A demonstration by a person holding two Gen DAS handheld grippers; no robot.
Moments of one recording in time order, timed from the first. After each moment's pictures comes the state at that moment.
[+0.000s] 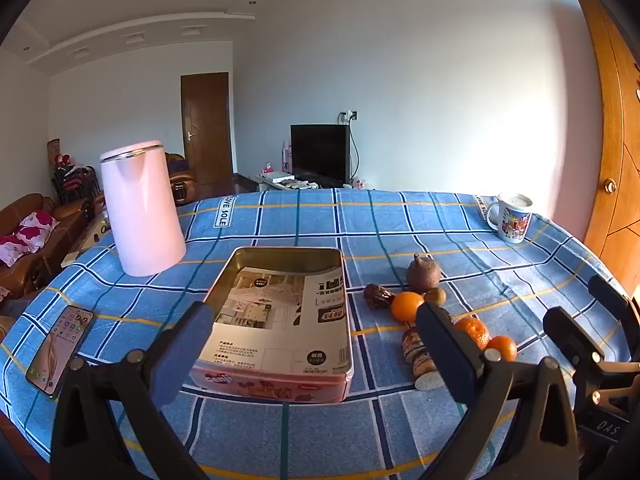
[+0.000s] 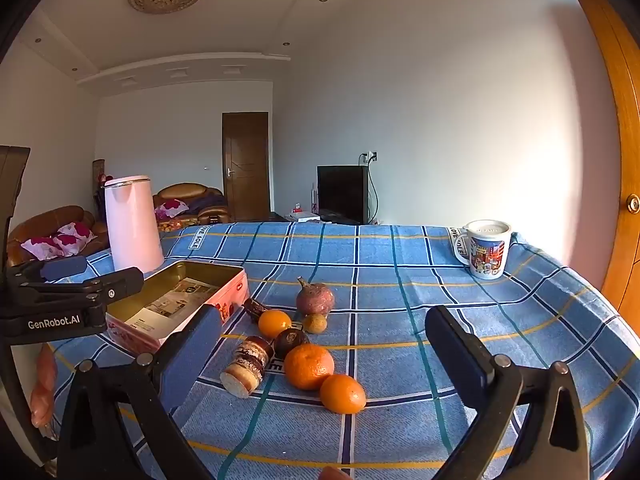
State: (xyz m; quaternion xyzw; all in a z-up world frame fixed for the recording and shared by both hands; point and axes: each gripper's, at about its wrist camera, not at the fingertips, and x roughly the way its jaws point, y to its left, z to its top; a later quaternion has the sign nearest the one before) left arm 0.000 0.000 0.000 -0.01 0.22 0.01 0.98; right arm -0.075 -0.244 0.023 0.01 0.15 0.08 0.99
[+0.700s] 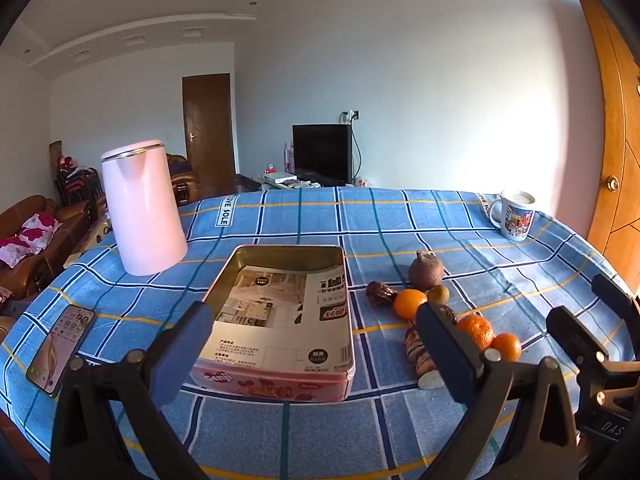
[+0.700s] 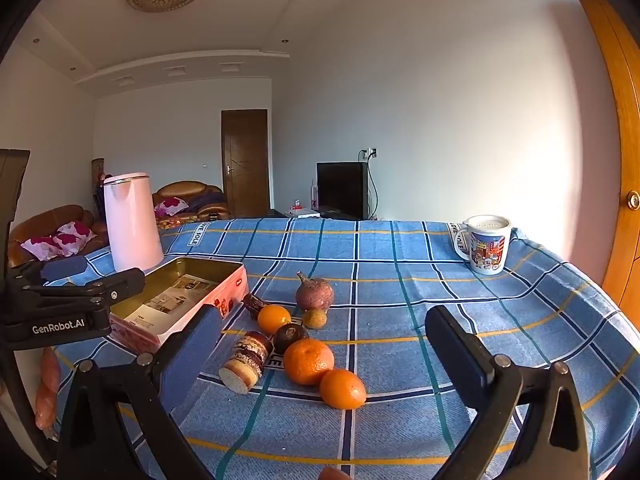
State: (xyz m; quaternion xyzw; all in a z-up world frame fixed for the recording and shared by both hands) left arm 0.001 -0.001 -0.005 0.00 0.22 0.01 0.98; right arm -0.075 -0.242 0.019 0.00 0.15 0.08 0.99
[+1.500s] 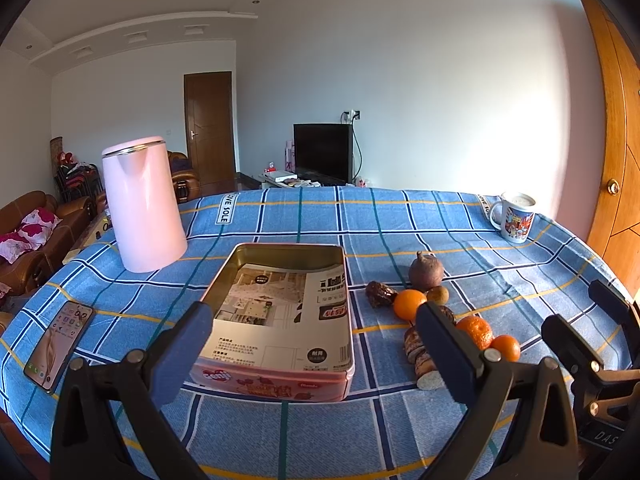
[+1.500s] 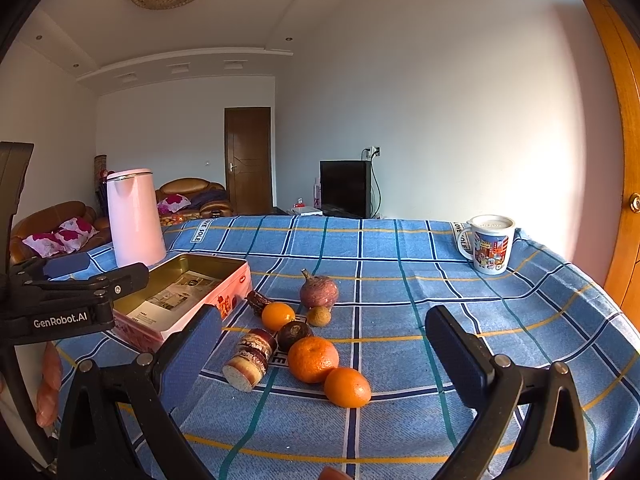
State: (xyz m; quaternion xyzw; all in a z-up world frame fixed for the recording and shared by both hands) left arm 0.001 -0.001 -0.006 -0.01 0.22 0.01 0.98; right arm -0.074 -0.240 0.019 0.00 0.16 0.08 0.98
